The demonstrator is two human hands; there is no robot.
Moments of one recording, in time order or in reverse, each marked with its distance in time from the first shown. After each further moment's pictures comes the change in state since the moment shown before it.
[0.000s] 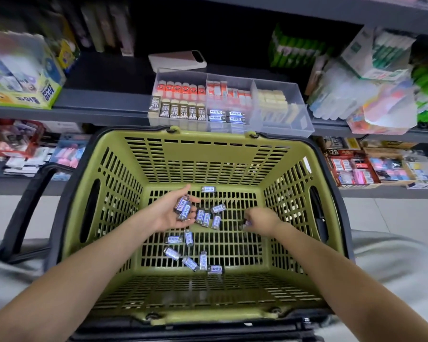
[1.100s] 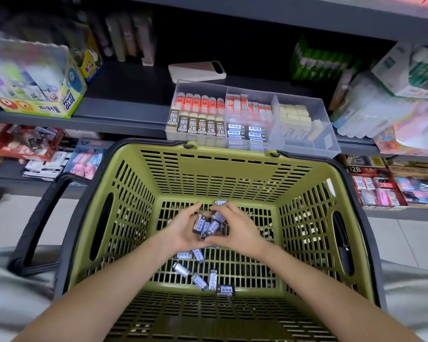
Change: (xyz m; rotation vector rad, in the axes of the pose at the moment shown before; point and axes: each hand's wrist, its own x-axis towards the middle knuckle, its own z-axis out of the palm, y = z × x) left_hand 0.018 -0.013 0.006 -0.321 -0.097 -0.138; right_hand 0.005 -0.086 -0.018 0.358 0.352 -0.359
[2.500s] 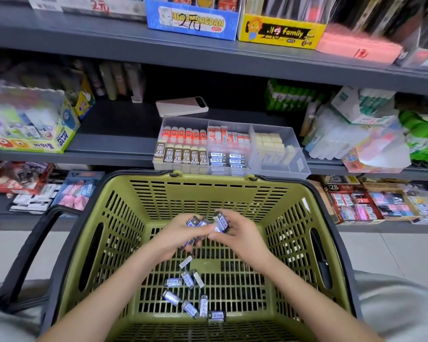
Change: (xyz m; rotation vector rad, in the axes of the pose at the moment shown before) left_hand -0.057 0.026 0.047 0.749 0.011 0.516; right_hand -0.017 -0.036 -0.063 0.608 0.210 0.144
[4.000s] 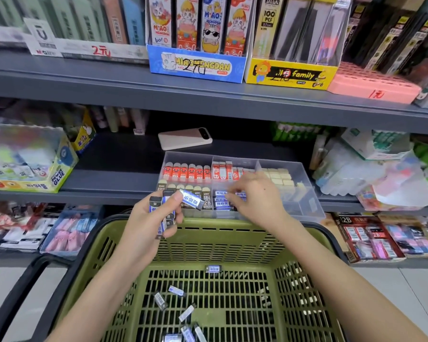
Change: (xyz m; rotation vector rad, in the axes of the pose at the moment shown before) left_hand -0.018 0.099 -0.044 -0.370 0.282 0.446; right_hand 0.112 -0.095 -0.065 -0.932 0.191 -0.251
